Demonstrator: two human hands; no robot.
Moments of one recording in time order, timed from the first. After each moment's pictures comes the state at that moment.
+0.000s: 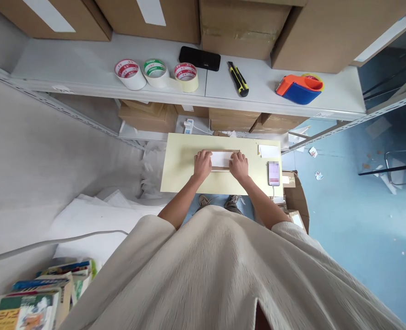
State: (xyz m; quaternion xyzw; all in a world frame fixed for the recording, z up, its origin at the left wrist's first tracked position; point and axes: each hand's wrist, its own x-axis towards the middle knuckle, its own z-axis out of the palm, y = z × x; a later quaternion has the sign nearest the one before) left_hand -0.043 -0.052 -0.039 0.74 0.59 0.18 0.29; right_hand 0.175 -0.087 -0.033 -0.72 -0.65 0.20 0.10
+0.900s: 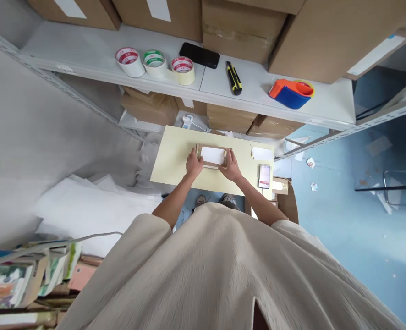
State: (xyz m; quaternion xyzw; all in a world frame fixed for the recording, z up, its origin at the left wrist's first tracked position) left_hand -0.021 -0.076 -0.052 0.50 0.72 0.31 0.37; right_hand 0.221 -0.105 -0.053 -0.63 -0.68 0.33 0.16
